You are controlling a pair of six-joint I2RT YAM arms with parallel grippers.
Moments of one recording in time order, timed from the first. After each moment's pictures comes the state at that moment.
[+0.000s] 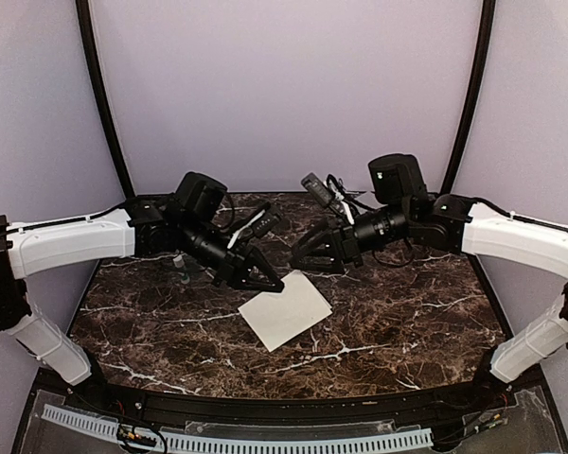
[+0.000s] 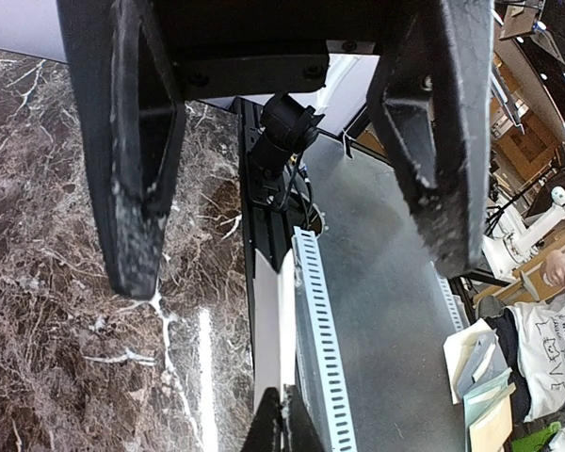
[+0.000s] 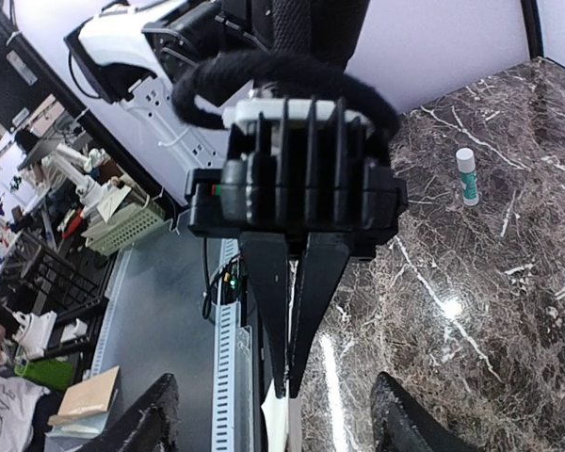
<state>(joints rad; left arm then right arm) -0.82 1.51 1.18 -0.37 0.97 0.05 0.87 1.40 1.18 -0.22 -0.81 0.20</state>
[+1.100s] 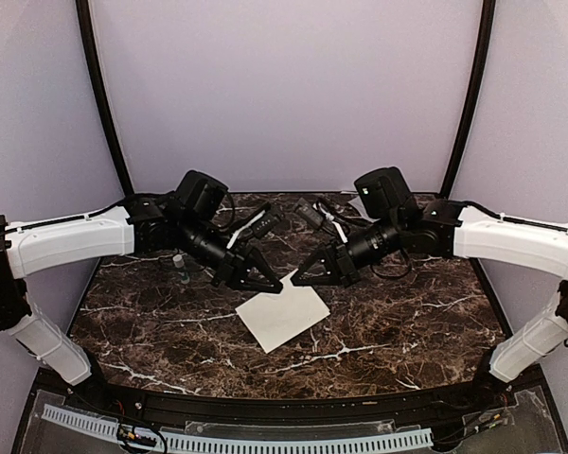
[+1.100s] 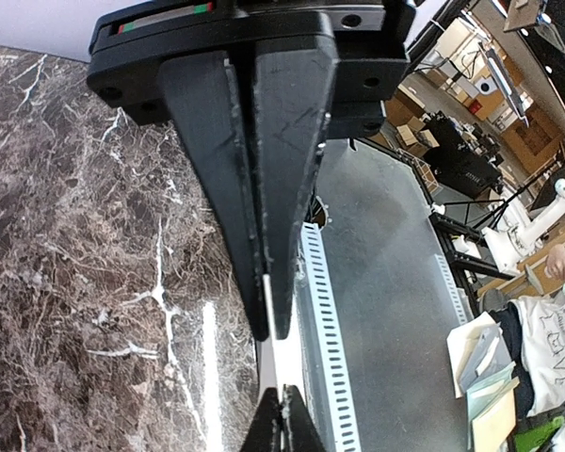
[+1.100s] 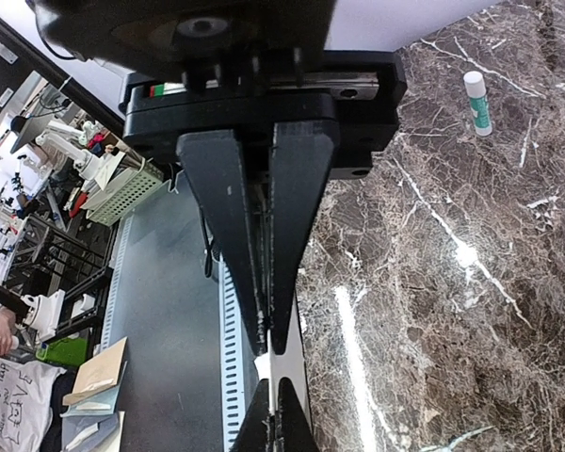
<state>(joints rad) -0.82 1.51 1.20 -0.43 0.96 0.08 0.90 1.45 1.17 -0.35 -0.82 0.16</state>
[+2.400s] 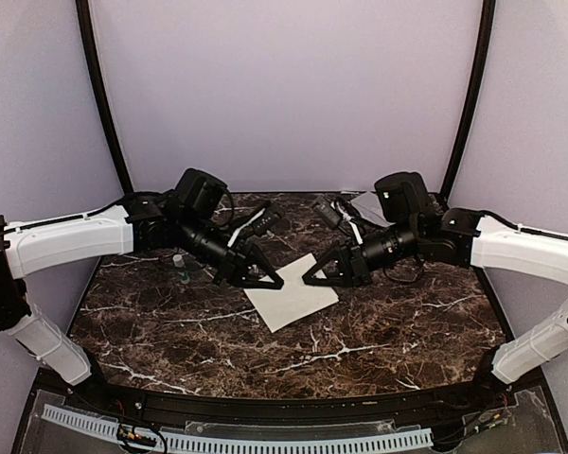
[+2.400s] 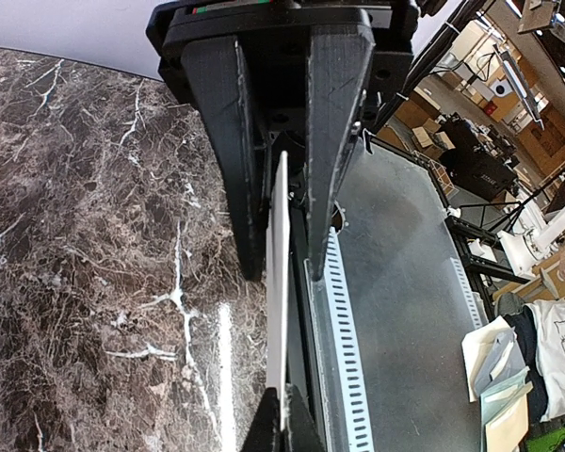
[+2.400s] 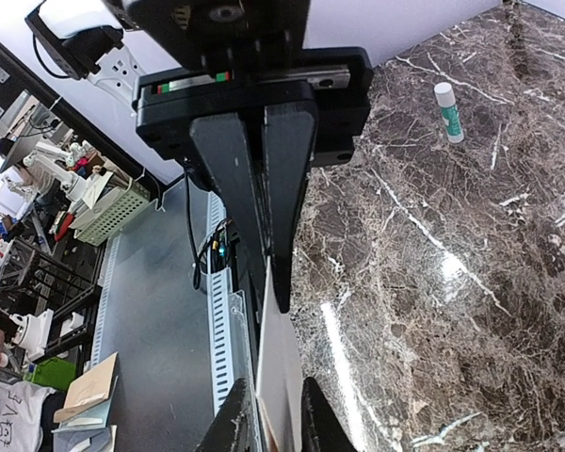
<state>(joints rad) -0.82 1.50 1.21 -0.43 0.92 0.09 0.87 1.33 1.07 -0.27 -0.76 0.21</state>
